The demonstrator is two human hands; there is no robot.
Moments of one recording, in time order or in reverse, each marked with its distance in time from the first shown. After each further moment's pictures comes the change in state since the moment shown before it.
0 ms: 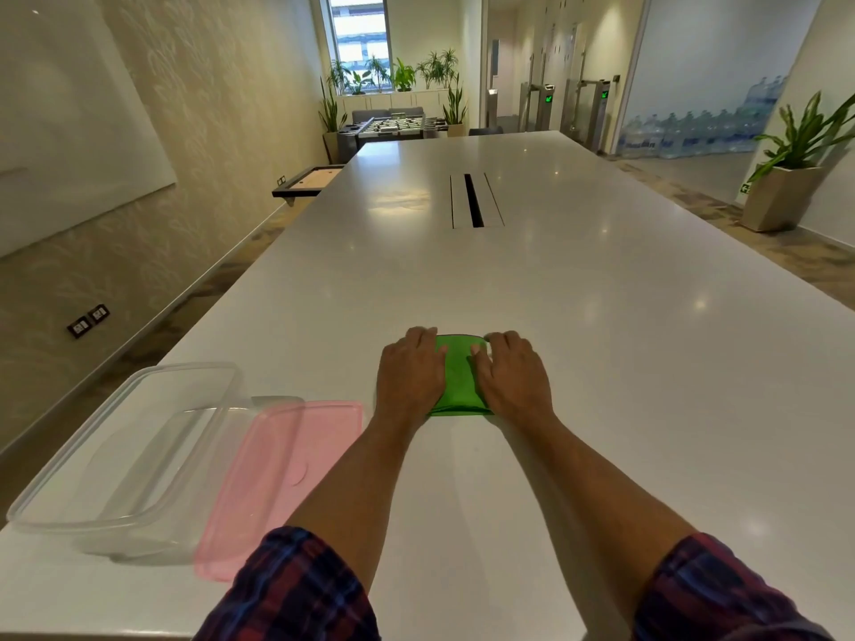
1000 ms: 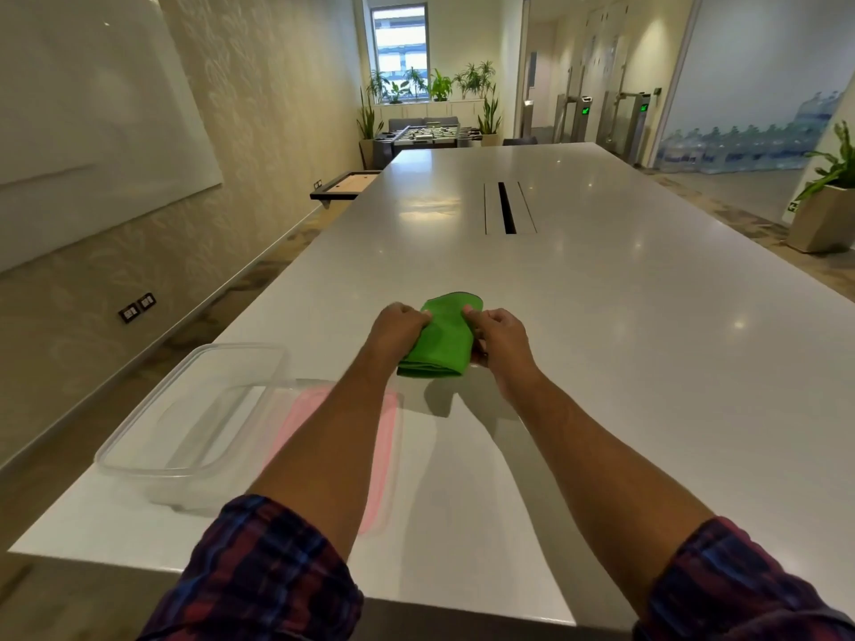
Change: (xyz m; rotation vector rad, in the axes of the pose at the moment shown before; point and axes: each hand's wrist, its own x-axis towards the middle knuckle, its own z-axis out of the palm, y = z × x) left_hand 0.037 -0.038 -0.084 -0.706 -0.252 -0.649; right_hand 0.017 -0.079 -0.024 1.270 -0.224 0.427
